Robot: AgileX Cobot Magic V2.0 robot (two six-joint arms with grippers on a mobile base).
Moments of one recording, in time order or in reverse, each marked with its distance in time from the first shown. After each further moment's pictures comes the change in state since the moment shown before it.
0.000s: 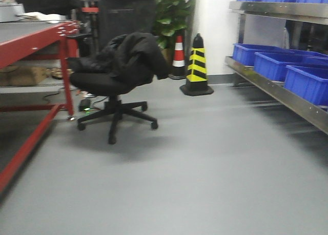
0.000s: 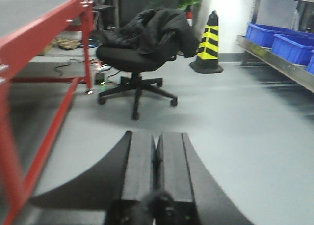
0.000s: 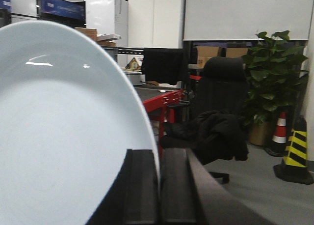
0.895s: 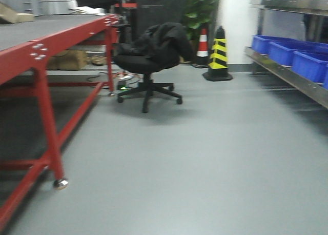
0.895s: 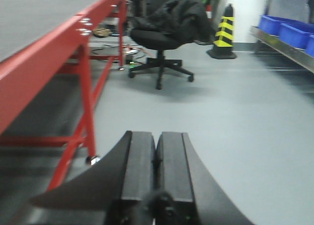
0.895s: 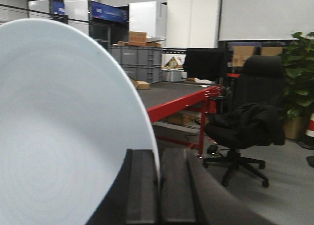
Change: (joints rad) left arm 0.000 0.000 0.000 0.000 0.000 0.000; right arm 0.000 0.002 0.000 0.000 0.000 0.000
